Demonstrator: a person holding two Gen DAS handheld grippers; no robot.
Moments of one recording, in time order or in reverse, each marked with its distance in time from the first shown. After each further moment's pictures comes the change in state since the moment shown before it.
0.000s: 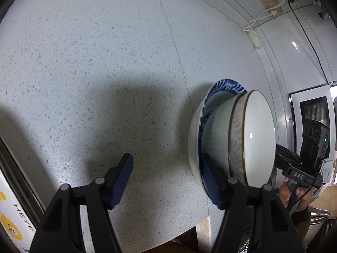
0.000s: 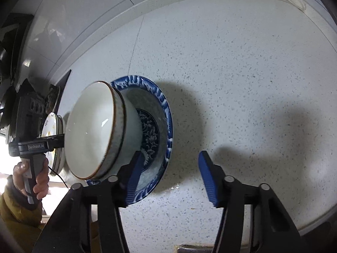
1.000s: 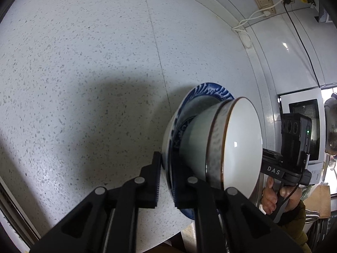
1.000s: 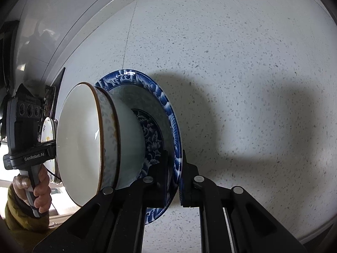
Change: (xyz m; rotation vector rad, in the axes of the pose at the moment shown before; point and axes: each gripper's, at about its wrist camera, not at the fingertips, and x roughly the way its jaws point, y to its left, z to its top) left arm 0.010 -0.011 0.019 -0.003 0.025 -0.093; right arm 0.031 0.010 0.015 0.091 0.104 0.021
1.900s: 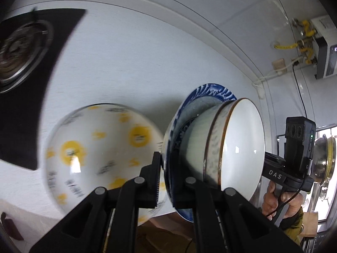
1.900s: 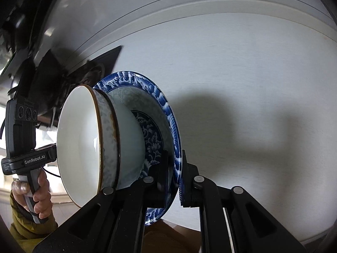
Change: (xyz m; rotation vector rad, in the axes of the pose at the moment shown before) left arm -0.242 0.143 -0.066 -0.208 -0.215 0.101; right arm 0.034 0.247 0.013 -0.280 0.038 0.068
